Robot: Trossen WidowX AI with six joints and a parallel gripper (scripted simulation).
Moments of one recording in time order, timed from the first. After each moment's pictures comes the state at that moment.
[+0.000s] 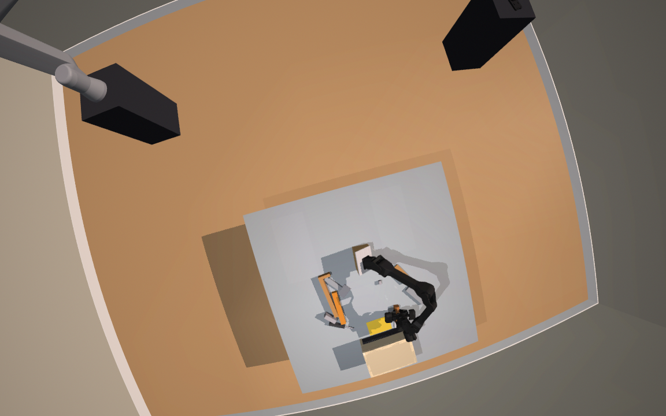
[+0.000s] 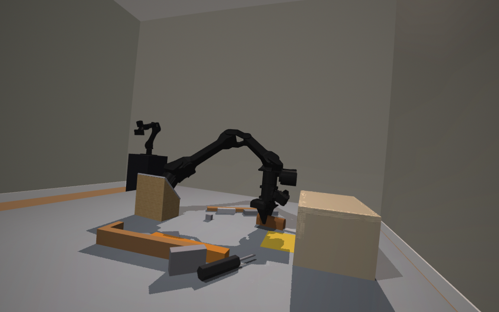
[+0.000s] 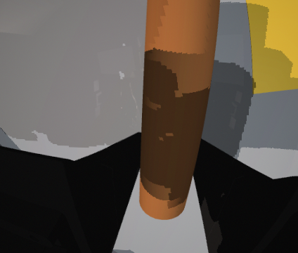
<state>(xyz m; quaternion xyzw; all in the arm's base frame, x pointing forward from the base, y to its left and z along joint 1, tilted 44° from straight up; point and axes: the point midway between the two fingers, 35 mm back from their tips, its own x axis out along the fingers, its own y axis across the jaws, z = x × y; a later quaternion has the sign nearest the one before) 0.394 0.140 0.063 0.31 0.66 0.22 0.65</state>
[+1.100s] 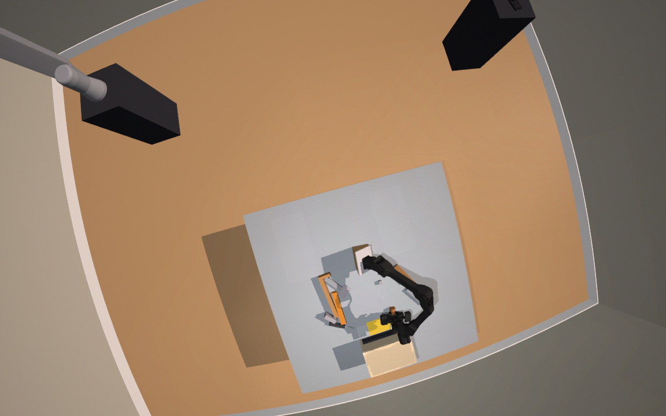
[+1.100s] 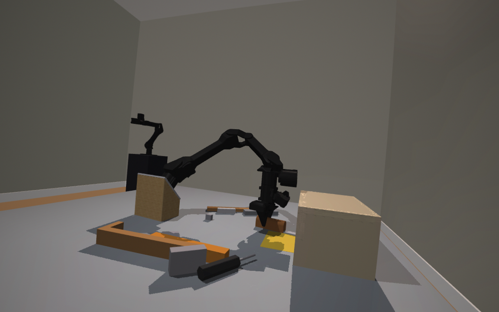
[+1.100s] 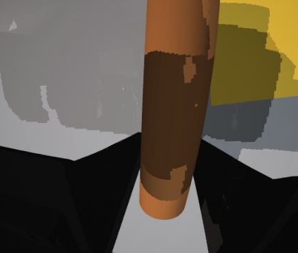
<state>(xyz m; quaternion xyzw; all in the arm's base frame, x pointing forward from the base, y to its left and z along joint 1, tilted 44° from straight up) 0.400 0.119 0.043 0.31 0.65 0.22 0.65</state>
